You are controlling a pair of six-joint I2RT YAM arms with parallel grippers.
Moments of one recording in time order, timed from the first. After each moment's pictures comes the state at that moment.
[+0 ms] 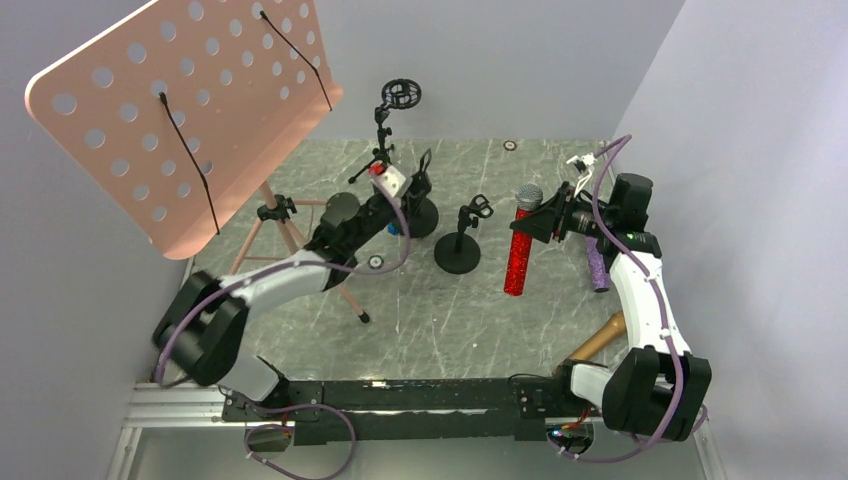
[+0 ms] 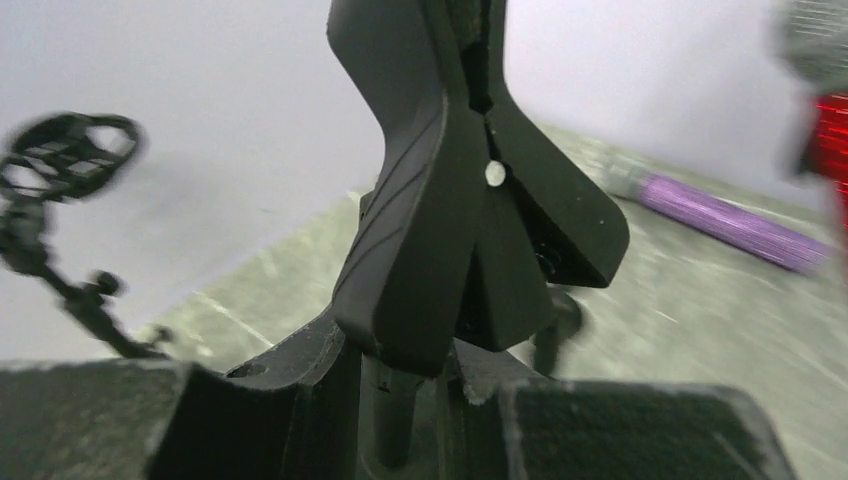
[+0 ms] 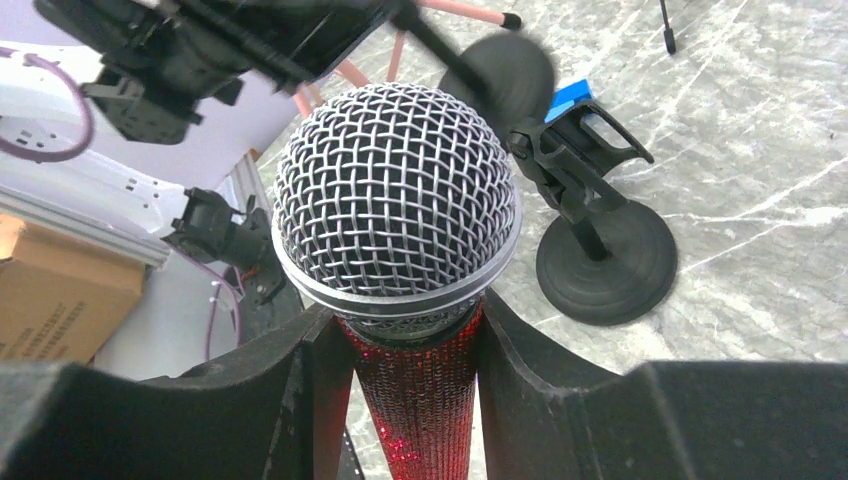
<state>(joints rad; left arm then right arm) -0.65 1.55 0.90 0.83 0.12 0.10 -0.18 1.16 0.91 -0.22 -1.26 0.14</state>
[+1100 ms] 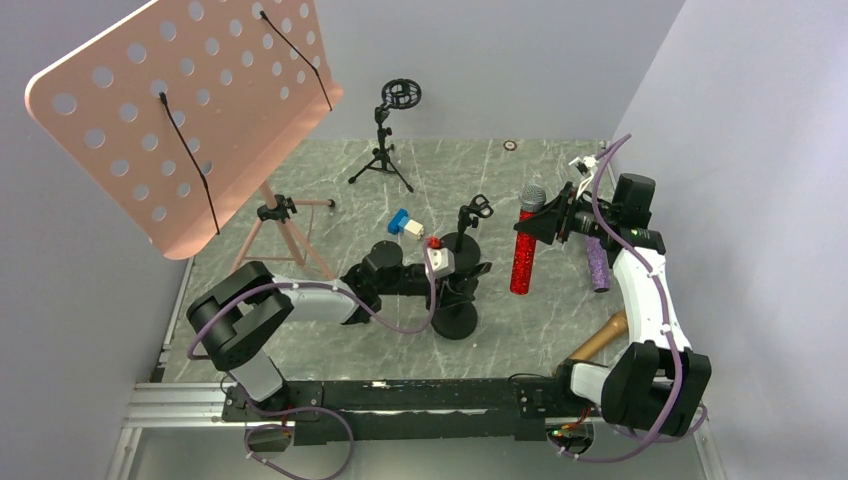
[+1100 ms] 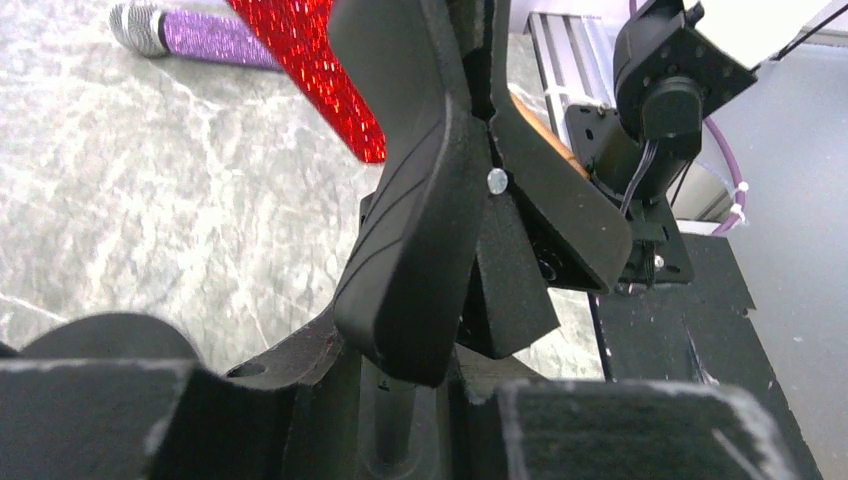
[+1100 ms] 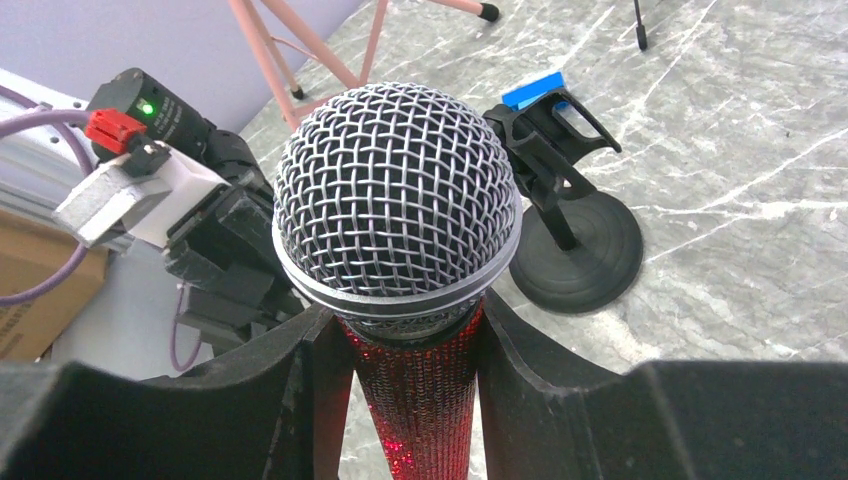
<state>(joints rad) -0.90 1.64 0.71 0.86 0.66 -0.02 -0.21 1.18 0.95 -0.35 -1.26 -0.04</state>
